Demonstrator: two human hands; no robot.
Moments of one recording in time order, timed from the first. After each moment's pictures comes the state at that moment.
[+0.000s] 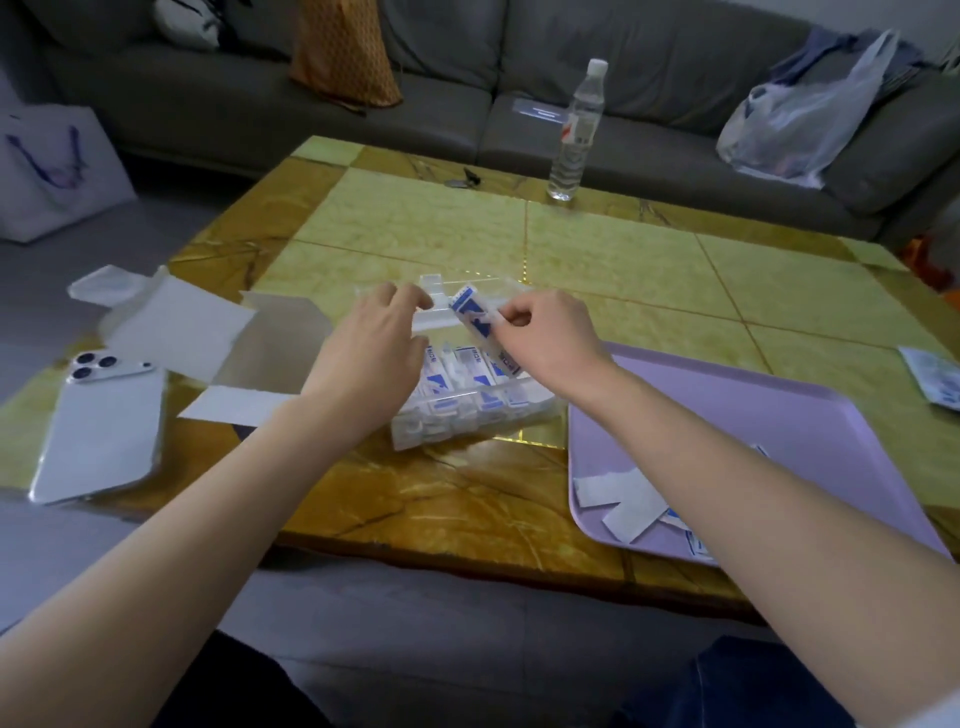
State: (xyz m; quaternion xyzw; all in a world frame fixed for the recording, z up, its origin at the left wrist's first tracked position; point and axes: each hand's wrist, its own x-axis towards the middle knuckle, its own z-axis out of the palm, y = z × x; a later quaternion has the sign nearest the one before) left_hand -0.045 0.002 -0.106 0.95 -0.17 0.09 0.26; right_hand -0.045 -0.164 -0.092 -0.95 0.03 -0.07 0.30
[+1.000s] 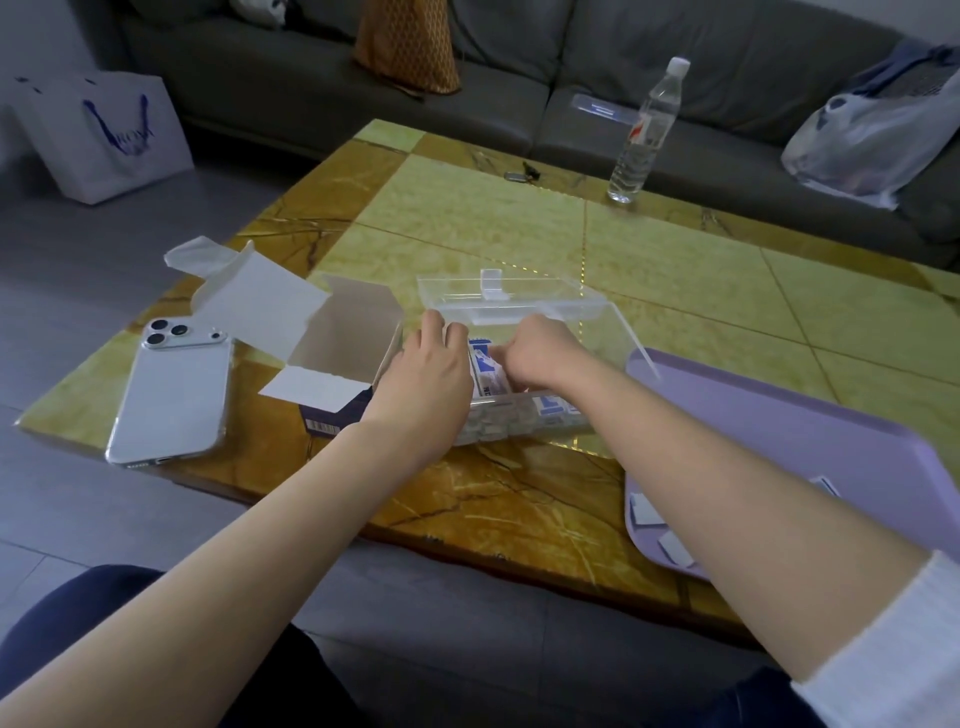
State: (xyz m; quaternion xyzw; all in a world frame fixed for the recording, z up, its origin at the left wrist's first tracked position) left_hand -0.047 0.015 -0.145 0.98 -0.17 0.09 0.05; right_hand 0.002 -0.117 -0.130 -0.97 0.08 0.12 0.19
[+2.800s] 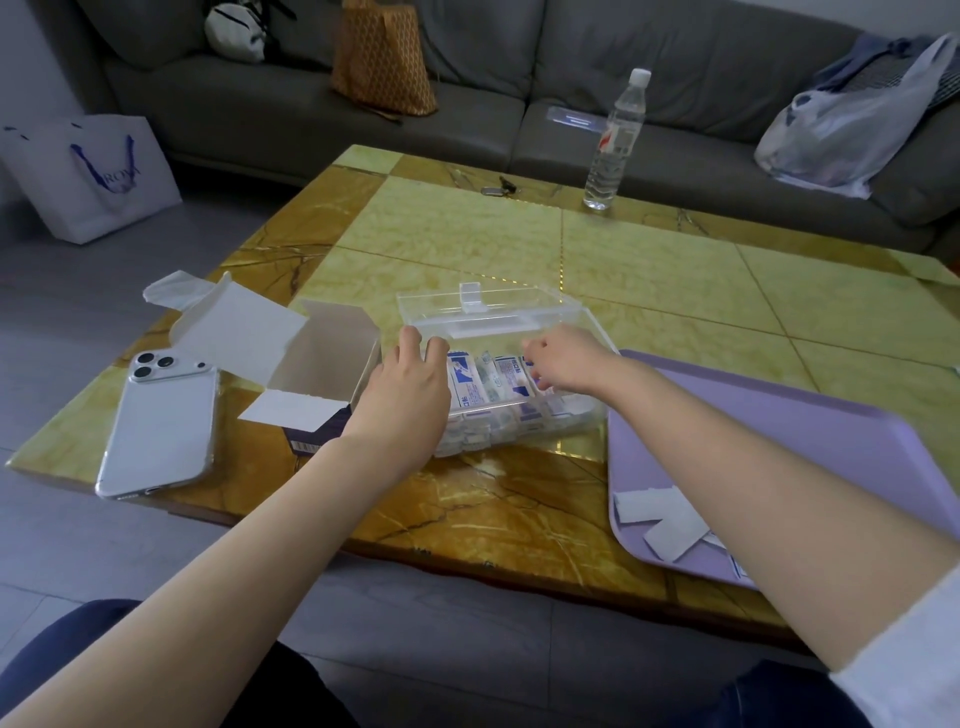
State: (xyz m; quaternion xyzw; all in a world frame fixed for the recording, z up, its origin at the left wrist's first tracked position) left_hand -0.051 0.014 -0.135 0.98 -0.20 0.04 -0.01; right_hand -0.005 -0.164 -0.120 -0.96 0.04 0.13 0.23
